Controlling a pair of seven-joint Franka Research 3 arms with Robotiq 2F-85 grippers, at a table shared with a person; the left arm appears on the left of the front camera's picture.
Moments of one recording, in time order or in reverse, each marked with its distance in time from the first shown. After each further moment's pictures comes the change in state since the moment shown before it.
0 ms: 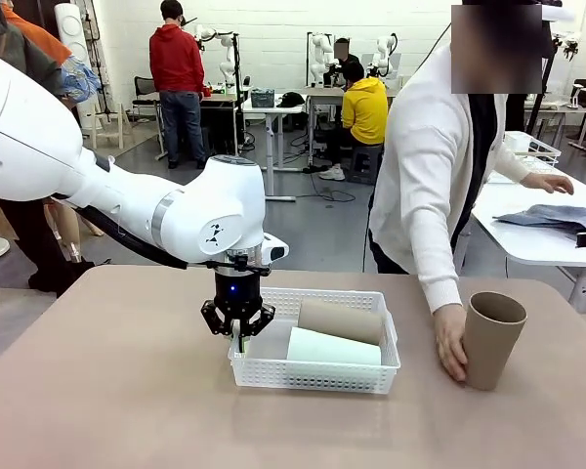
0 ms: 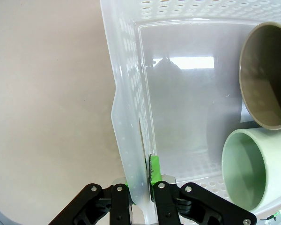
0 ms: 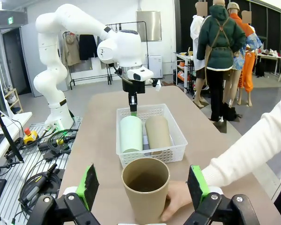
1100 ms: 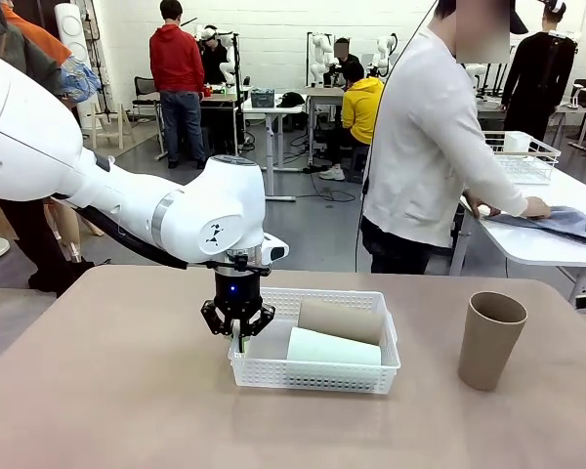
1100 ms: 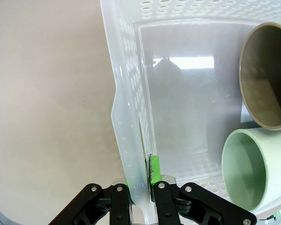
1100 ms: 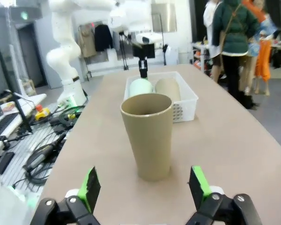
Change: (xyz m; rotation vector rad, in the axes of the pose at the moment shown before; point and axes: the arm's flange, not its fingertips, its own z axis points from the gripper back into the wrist) left arm 0.000 0.000 0.000 0.000 0.000 0.000; right arm -0.120 -0.035 0.019 0.108 0.040 -0.010
